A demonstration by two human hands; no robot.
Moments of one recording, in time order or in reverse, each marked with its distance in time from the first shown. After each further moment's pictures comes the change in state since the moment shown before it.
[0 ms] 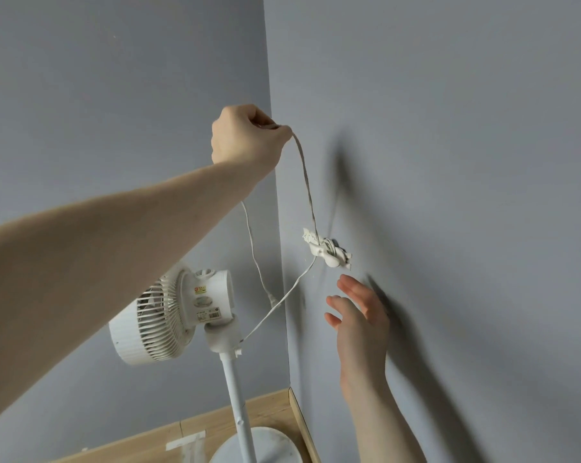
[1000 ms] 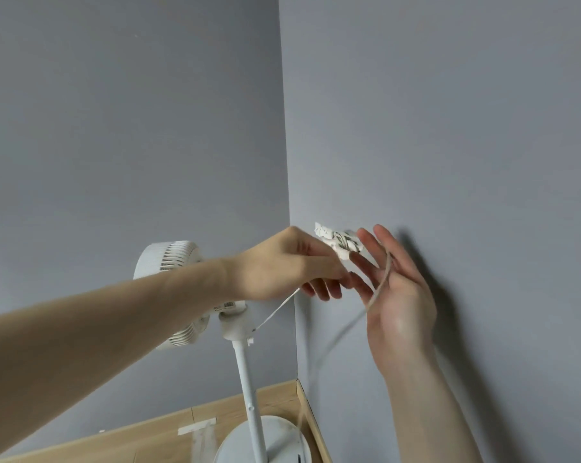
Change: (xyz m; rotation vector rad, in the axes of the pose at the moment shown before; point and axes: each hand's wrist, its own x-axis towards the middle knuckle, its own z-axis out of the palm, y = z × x) left_hand -0.127 -0.033 -0.066 -0.095 -1.147 0.021; right_hand -0.025 -0.065 -0.001 0.255 -0.168 -0.031
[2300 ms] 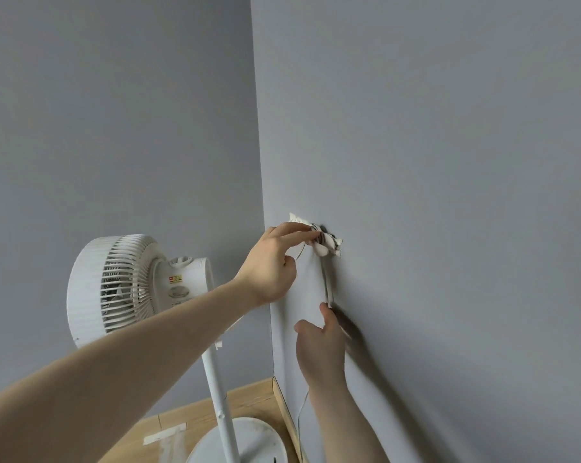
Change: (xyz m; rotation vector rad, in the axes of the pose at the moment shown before) left_hand 0.122 -0.139 0.030 0.380 0.476 0.245; right_hand 0.028 0.119 -0.031 -0.672 0.141 0.347
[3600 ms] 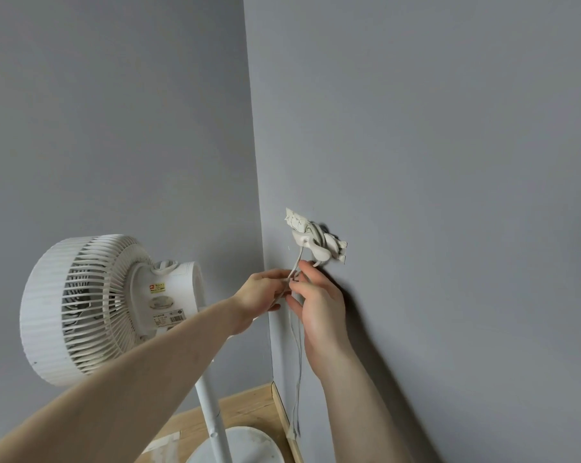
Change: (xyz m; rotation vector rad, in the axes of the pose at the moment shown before) left_hand 0.002 -0.081 0.058 -0.642 -0.289 -0.748; right_hand 0.067 -0.037 0.012 0.327 -0.207 -0.023
